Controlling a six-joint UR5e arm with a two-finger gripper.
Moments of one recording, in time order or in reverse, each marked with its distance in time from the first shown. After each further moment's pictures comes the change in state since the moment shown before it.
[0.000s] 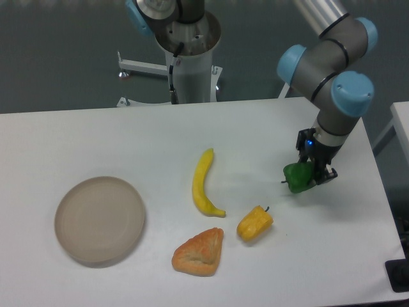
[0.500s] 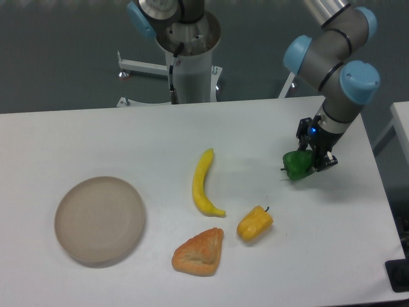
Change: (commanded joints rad) arm 0.054 0.023 -0.055 -0.025 -0.092 -0.052
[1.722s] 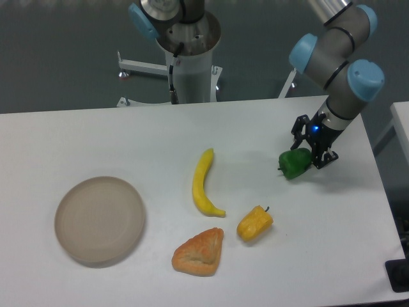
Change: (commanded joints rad) arm -0.008 -0.003 0.003 0.000 -0.011 -0.094
